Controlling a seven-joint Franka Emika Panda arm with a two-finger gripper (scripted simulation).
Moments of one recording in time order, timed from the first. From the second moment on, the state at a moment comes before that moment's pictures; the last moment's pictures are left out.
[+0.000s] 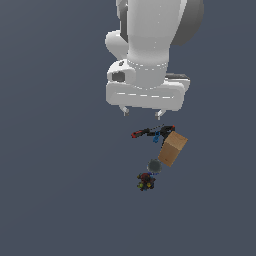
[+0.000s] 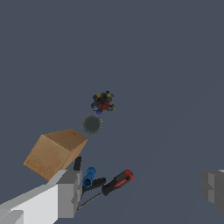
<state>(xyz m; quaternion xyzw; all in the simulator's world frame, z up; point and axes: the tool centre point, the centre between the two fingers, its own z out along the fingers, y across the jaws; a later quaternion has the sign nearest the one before) 0.025 0.042 0.322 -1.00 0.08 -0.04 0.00</state>
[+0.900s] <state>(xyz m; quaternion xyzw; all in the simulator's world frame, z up) 0.028 0.126 0.252 -0.97 0.22 -0.02 0.00</state>
